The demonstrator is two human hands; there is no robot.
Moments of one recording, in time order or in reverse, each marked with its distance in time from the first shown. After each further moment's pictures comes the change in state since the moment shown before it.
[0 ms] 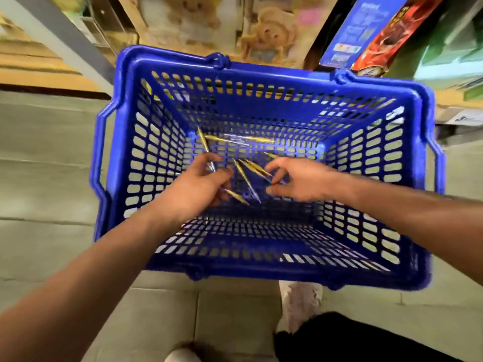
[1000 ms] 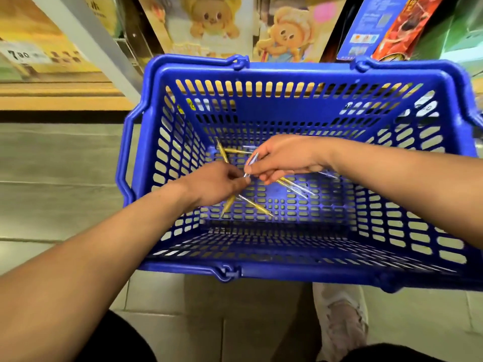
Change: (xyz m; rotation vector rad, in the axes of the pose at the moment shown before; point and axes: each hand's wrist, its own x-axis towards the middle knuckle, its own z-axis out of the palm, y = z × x) left_hand 0.065 -0.024 -0.030 0.828 -0.143 0.253; right_hand 0.078 -0.038 0.000 0.650 -0.215 -0.184
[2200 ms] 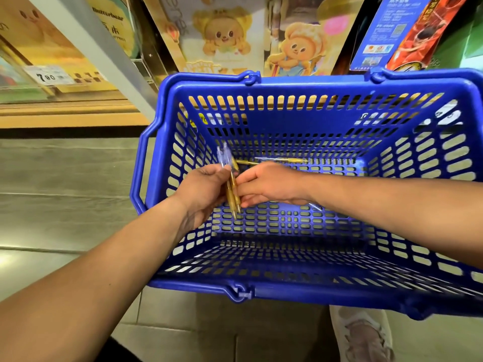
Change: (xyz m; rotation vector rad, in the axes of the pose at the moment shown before) left_hand -0.006 -0.015 -0.005 -0.999 0.298 -0.223; right_hand 0.026 -0.002 0.055 0.287 0.011 -0.115
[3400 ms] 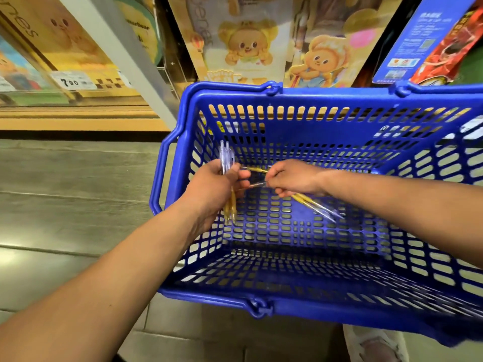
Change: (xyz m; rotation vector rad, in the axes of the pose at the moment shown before) left_hand -0.007 0.016 -0.007 0.023 0.074 0.135; right_hand 0.035 0.010 -0.049 -0.425 0.269 0.137
